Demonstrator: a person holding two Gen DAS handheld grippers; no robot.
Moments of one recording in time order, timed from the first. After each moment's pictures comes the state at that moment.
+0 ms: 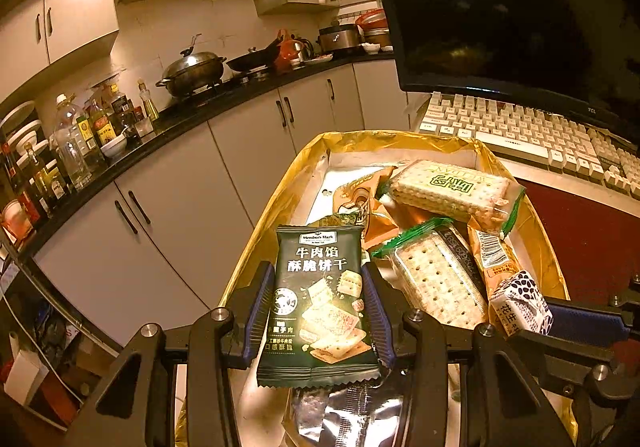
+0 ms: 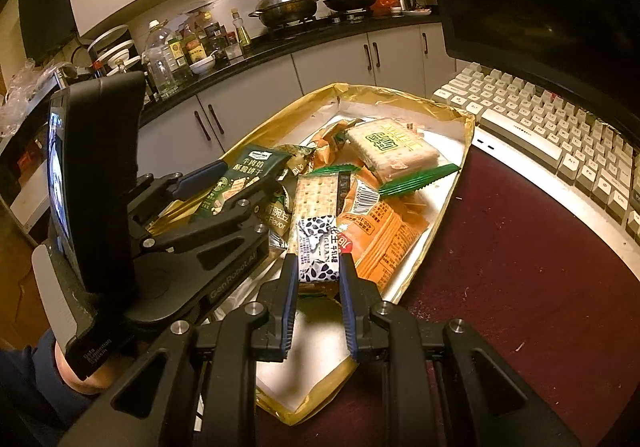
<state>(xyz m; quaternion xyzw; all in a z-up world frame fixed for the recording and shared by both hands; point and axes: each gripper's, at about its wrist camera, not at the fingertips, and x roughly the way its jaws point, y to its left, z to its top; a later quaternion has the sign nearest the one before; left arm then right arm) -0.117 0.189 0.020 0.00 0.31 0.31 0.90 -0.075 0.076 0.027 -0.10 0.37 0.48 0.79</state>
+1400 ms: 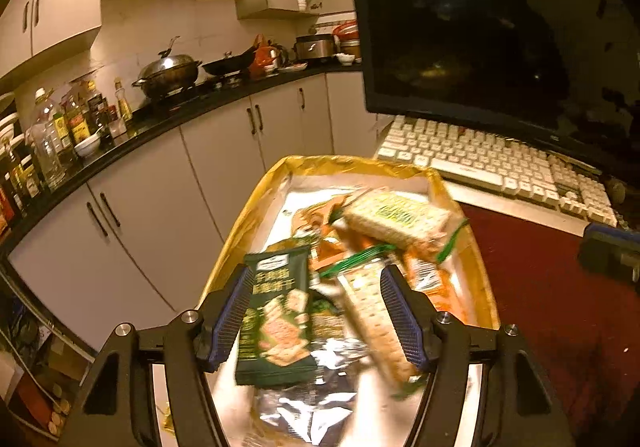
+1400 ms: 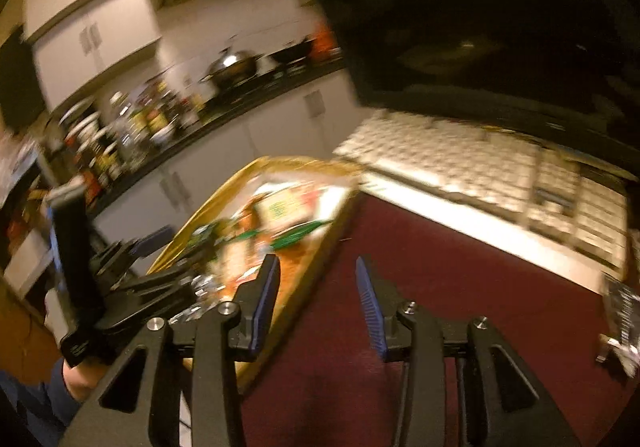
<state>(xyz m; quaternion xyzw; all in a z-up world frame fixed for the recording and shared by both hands) -0.118 0.167 0.049 -0.03 0.30 0.25 0.92 -0.032 -0.033 0.080 0.00 0.33 0.40 0.86</state>
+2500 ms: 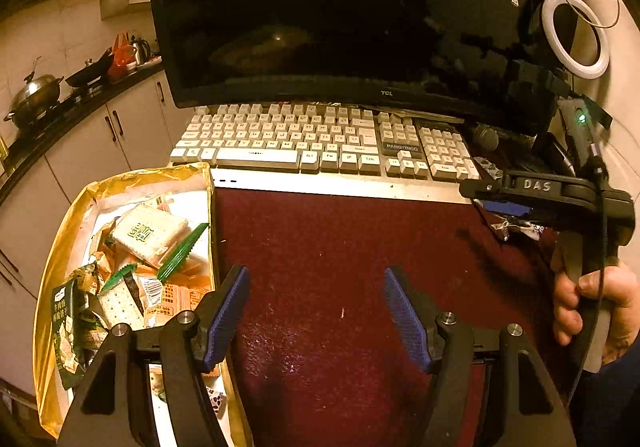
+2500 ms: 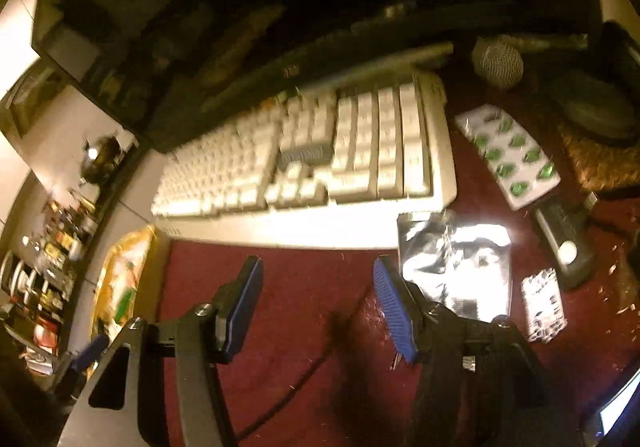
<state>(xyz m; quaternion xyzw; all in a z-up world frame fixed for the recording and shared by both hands) -0.060 0.045 0.059 -0.01 0.36 0.02 0.93 0.065 -0.194 0.038 0.17 0.41 0.19 0.87</state>
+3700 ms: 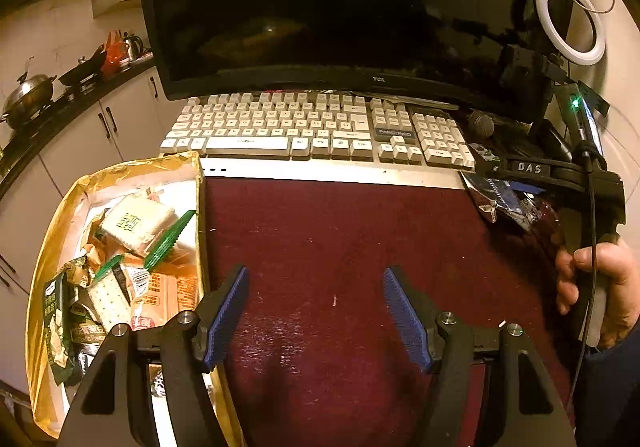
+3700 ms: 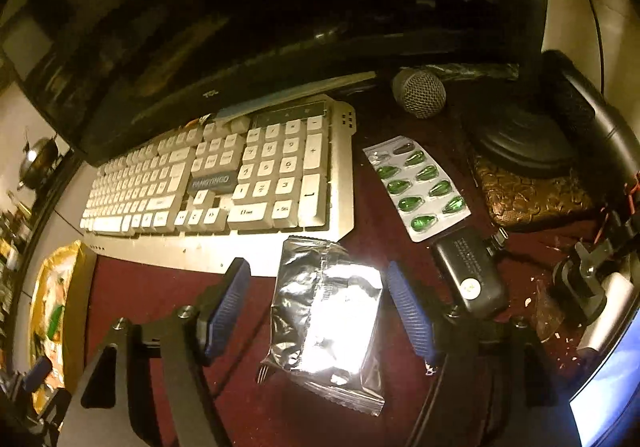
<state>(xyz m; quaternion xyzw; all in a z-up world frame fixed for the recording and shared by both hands) -0.061 0.041 0.050 -0.01 0.37 0.02 0.93 0.076 -0.215 0.025 0.12 0.42 0.08 0.90</state>
